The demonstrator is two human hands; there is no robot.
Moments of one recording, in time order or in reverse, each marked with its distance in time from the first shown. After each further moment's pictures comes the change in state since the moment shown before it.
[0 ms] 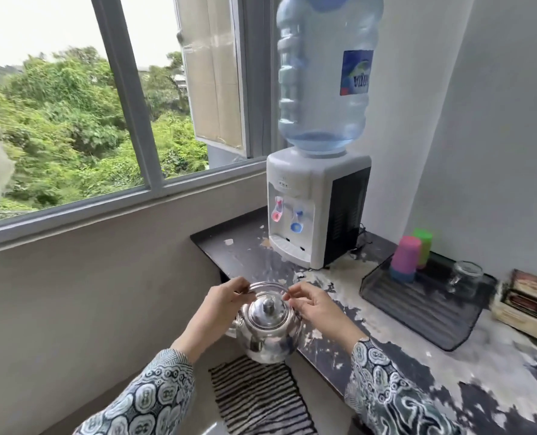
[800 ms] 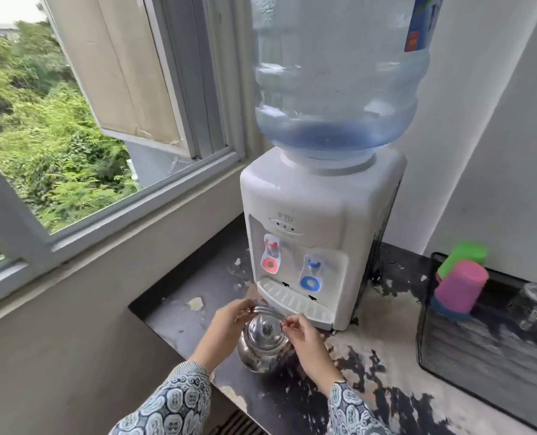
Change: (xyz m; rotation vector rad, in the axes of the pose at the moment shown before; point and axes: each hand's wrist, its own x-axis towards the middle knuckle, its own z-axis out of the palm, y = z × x) left_hand 0.349 -0.149 0.034 0.088 -0.330 0.078; right_hand 0.296 0.113 0.018 0.132 0.441 0.285
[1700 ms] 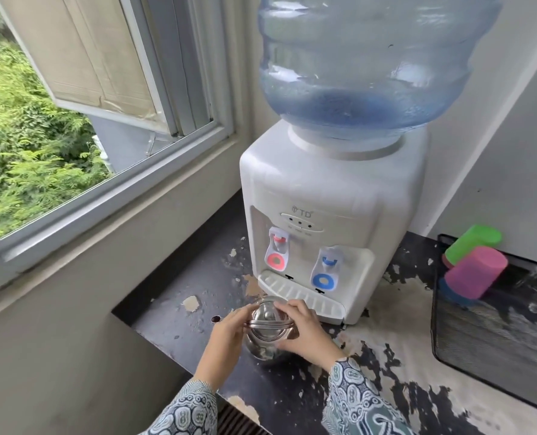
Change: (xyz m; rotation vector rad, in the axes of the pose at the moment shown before) left_hand 0.016 -0.061 0.011 -0.111 -0.030 0.127; right_hand 0.049 -0.004 0.014 -0.484 -0.208 0.004
